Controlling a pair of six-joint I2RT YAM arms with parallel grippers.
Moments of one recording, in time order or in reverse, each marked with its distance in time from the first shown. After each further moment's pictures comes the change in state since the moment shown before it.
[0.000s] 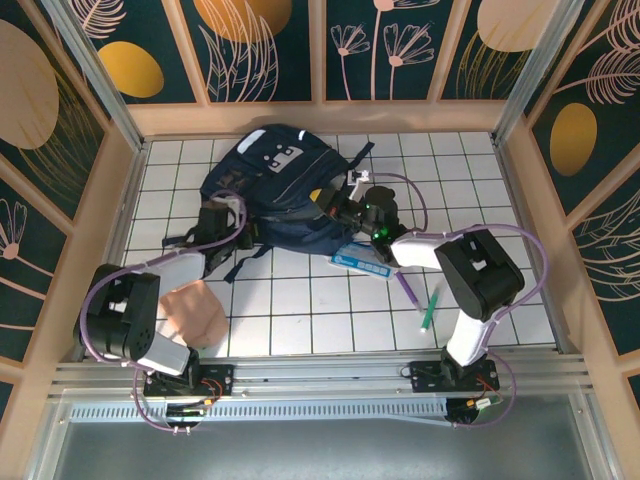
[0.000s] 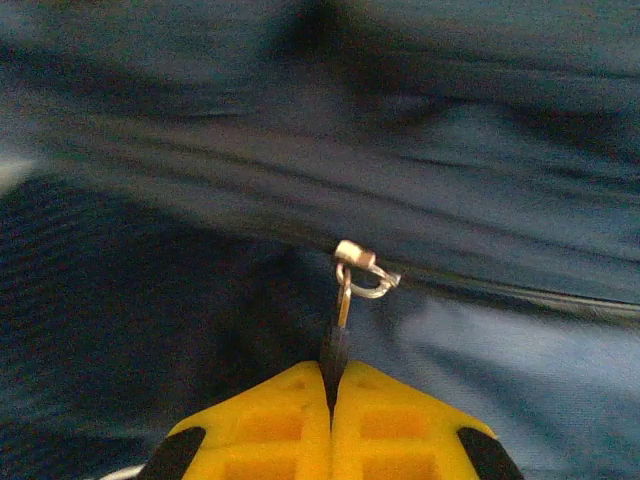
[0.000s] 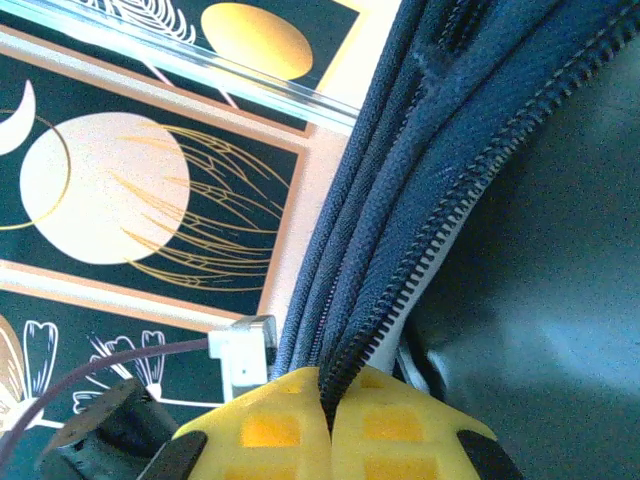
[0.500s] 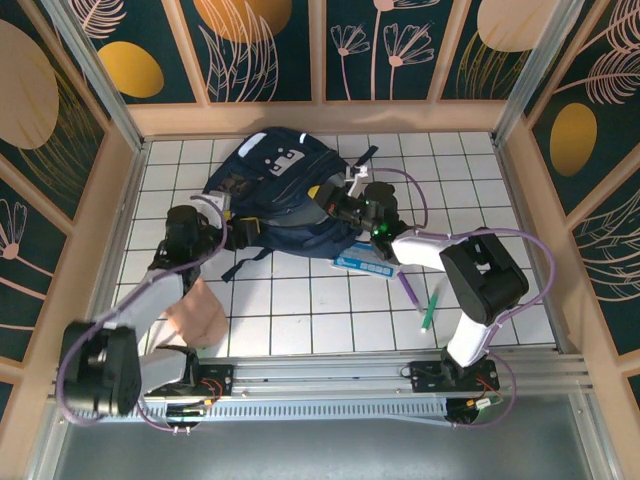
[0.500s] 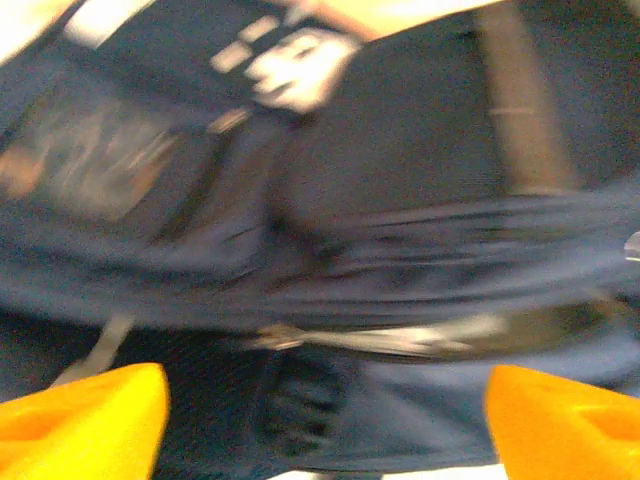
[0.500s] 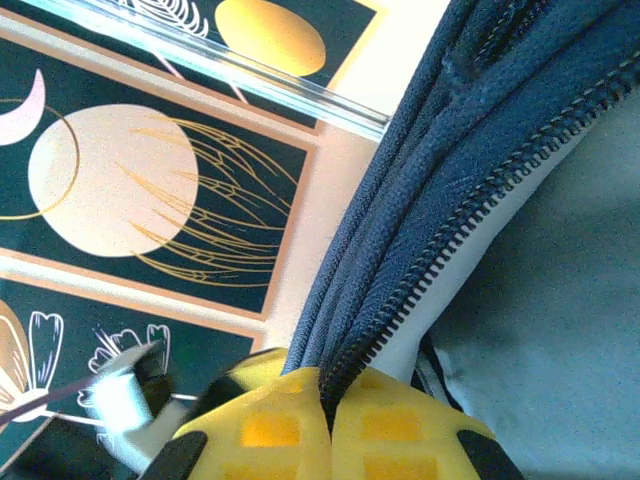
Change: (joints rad) left arm 0.074 -0.325 -0.080 0.055 0.272 0.285; right arm 0.013 -0.027 0.037 -0.058 -0.004 -0.024
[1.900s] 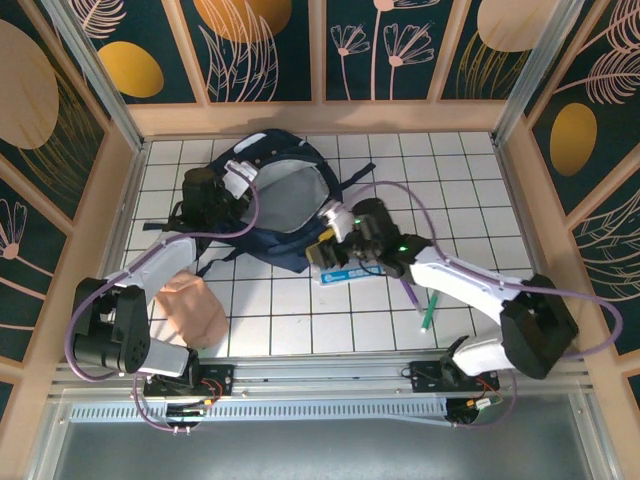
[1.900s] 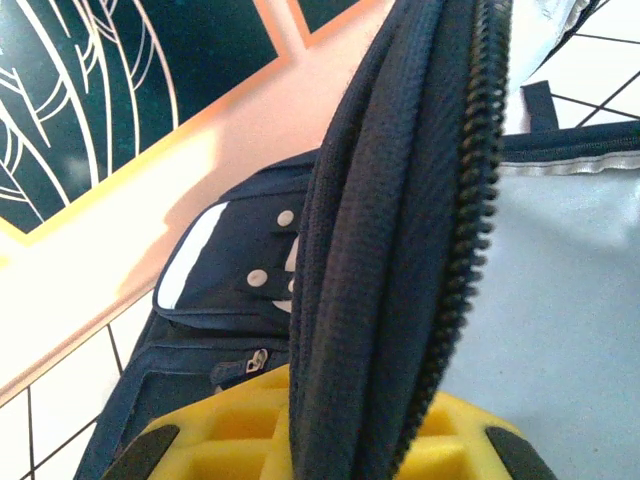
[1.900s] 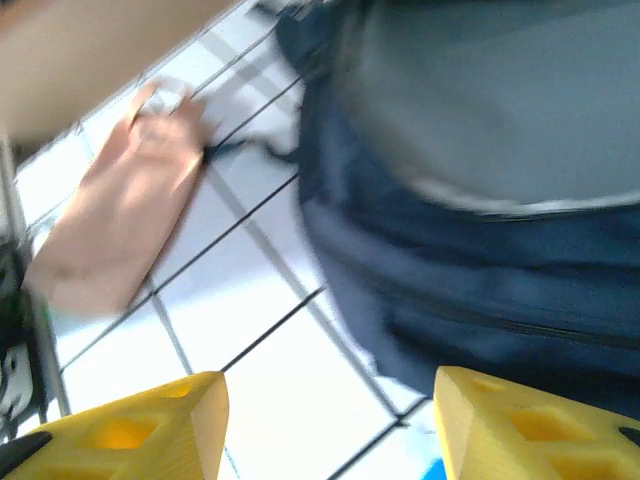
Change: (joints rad) left arm -0.069 0.268 0.325 -0.024 -0.212 0.526; right arm 0.223 -0.319 0.020 -0.878 0.046 -1.032
